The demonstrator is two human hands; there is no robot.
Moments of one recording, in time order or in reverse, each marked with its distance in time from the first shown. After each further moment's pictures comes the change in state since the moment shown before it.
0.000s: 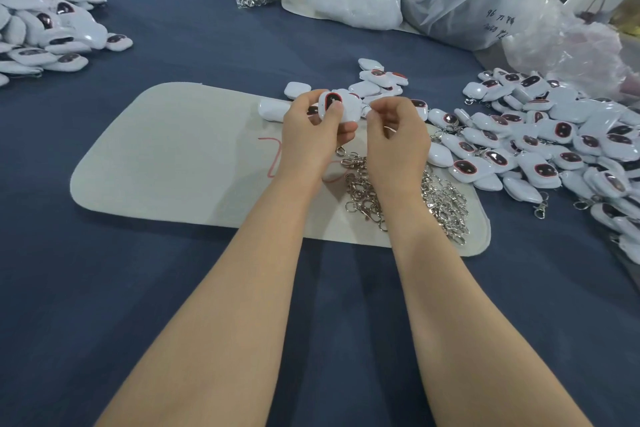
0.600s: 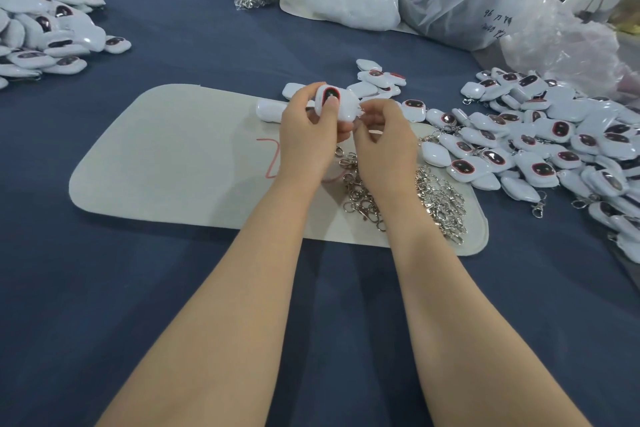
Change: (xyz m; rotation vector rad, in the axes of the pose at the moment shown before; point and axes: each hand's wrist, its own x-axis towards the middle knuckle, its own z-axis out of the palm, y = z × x) left_hand -0.004 0.002 0.002 0.136 0.023 0.114; right_hand 0.000 0.001 0.001 -0.069 -0.131 -0.006
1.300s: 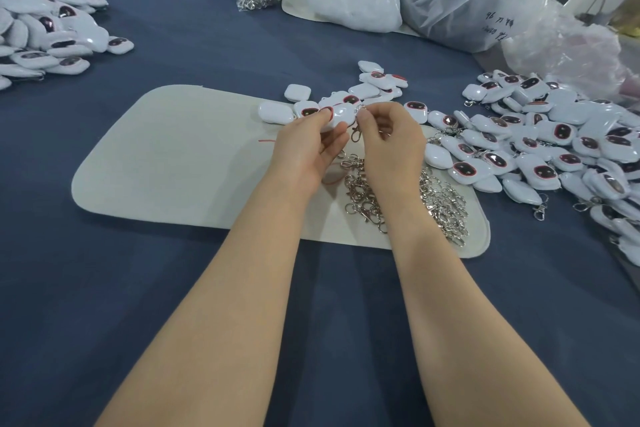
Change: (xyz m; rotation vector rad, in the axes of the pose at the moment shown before) left_hand 0.005 0.002 -0.007 -0.524 0.001 -0.482; right_hand 0.001 -0.002 -0.002 0.094 0.064 0.023
